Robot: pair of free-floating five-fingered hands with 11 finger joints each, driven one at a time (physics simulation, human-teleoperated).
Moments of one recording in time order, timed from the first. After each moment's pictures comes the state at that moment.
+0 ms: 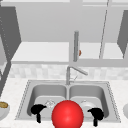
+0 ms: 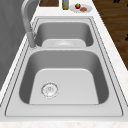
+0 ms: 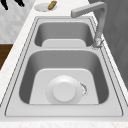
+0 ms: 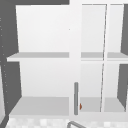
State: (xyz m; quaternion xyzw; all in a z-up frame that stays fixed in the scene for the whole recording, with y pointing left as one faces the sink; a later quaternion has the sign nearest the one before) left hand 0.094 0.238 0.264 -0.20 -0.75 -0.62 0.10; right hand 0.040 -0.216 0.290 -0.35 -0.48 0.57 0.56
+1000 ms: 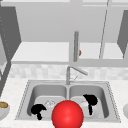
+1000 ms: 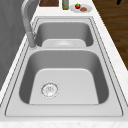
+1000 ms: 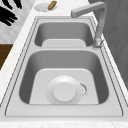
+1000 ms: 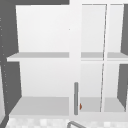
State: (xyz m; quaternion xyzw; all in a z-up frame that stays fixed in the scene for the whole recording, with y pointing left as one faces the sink) left hand 0.095 0.237 0.263 -0.19 -0.76 -0.62 0.09; right hand 0.147 -0.186 0.310 -0.36 -0.48 0.57 0.56
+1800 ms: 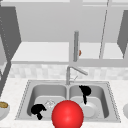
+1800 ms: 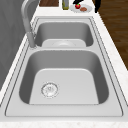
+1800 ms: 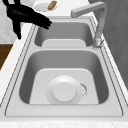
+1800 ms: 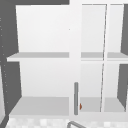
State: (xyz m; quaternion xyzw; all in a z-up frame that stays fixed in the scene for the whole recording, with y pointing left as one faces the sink) left hand 0.095 0.237 0.263 -0.18 -0.76 -0.62 0.09; right hand 0.282 -0.159 0.268 -0.38 -0.50 0.56 0.54
